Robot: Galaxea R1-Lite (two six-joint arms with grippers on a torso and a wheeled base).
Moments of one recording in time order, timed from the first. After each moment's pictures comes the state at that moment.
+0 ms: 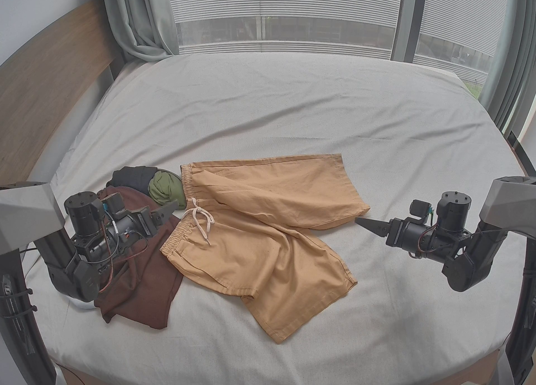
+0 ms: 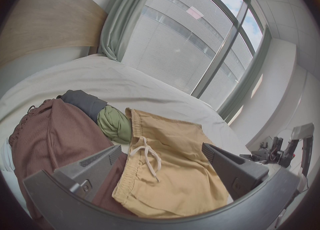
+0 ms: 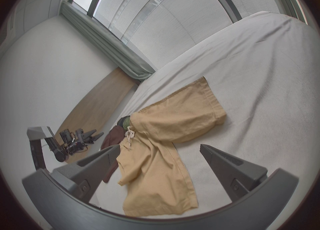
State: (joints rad) left arm -0.05 2.18 -0.58 -1.43 -0.34 -0.35; right arm 0.17 2.24 -0.63 -1.35 0.54 0.46
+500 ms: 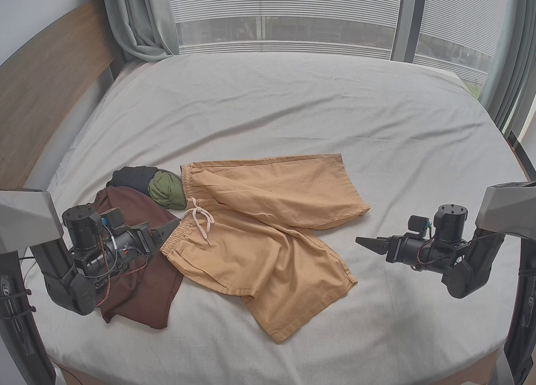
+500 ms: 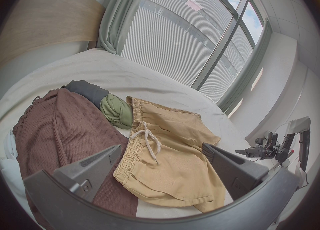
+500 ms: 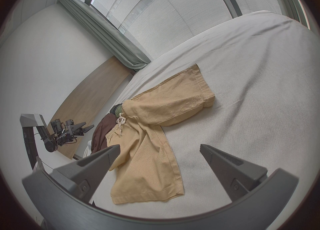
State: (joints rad) left arm -0.06 2.16 -0.46 -1.47 -0.36 -0.32; right arm 0.15 2.28 -0.59 -1.32 0.54 0.36
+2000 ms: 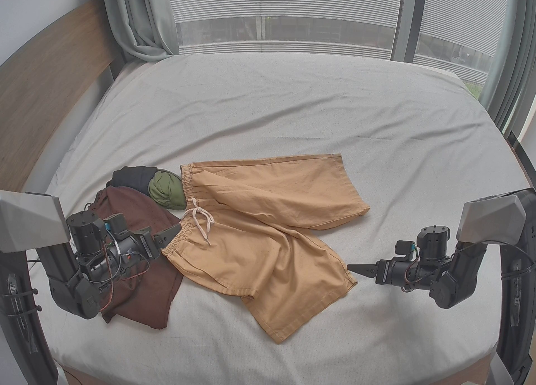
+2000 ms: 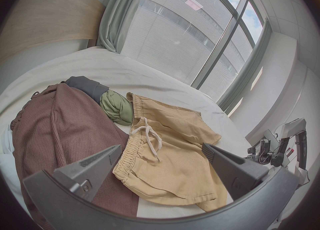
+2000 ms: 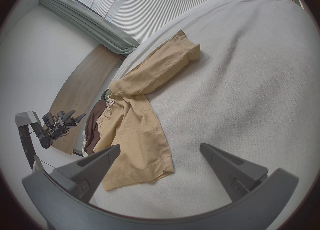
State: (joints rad) left arm -0.06 2.22 -0.45 -1.53 -0.36 -0.32; right arm 0.17 2.44 -0.61 -1.27 0.55 0.37
